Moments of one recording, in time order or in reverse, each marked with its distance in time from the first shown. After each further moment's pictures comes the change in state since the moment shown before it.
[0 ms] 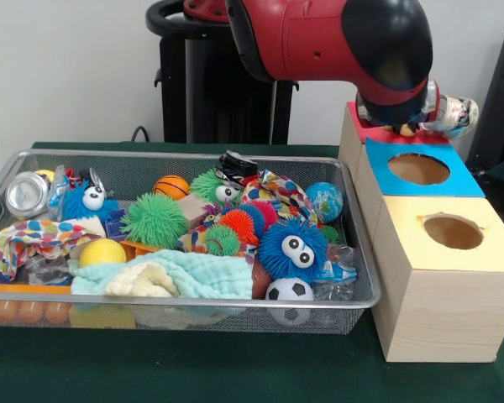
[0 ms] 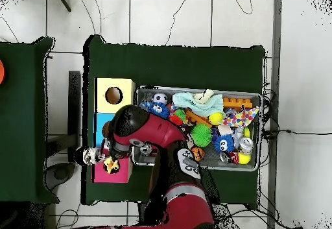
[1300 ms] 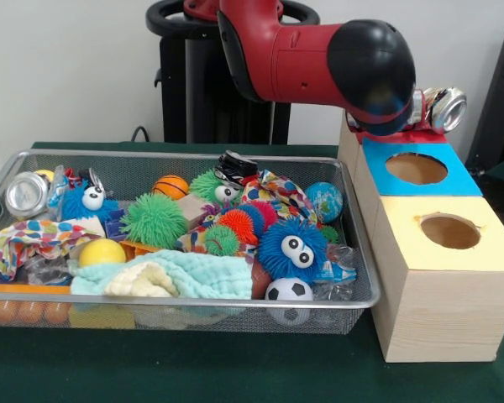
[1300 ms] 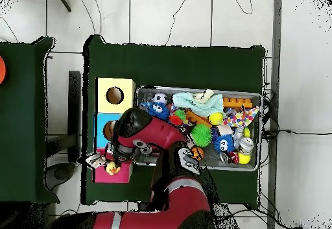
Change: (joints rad) arm 0.001 0.071 -0.021 -0.011 0.012 0.064 0.001
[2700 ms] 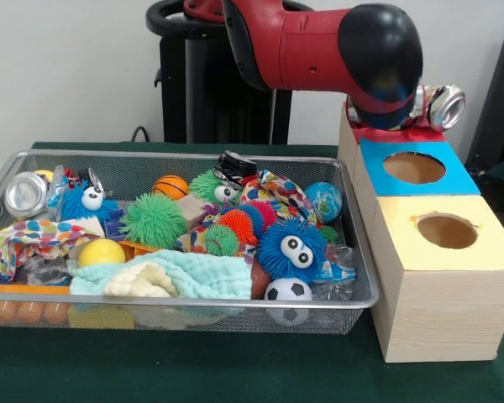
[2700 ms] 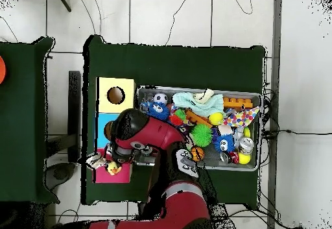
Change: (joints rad) arm 0.012 -0.040 -0.003 0.012 -0.047 -0.037 0.000
